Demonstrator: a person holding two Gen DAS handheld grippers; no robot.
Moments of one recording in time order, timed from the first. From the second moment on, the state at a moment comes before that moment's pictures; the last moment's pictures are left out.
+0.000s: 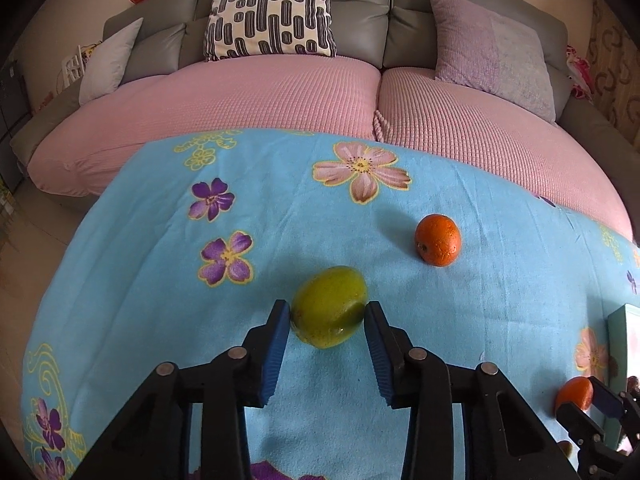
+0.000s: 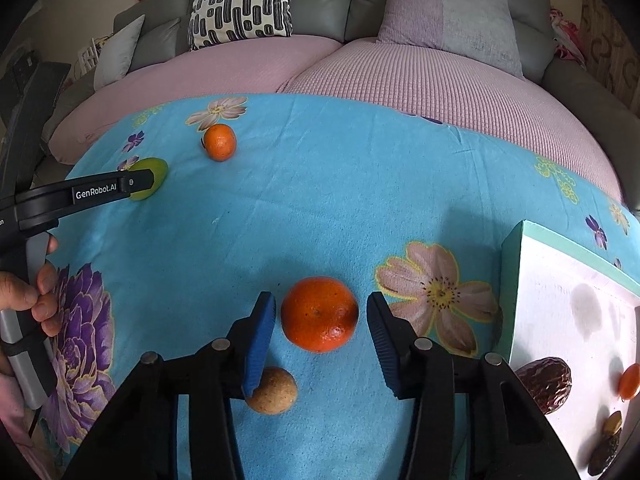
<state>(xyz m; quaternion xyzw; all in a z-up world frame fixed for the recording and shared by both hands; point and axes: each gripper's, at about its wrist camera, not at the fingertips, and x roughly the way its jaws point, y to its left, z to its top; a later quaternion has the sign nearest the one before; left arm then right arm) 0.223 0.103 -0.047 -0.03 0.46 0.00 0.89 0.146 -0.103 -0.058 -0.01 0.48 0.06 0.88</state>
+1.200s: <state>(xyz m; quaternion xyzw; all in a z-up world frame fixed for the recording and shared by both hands) 0.205 0.113 -0.058 -0.06 0.50 0.00 0.87 0.114 -0.152 -0.020 0.04 0.46 0.02 0.89</state>
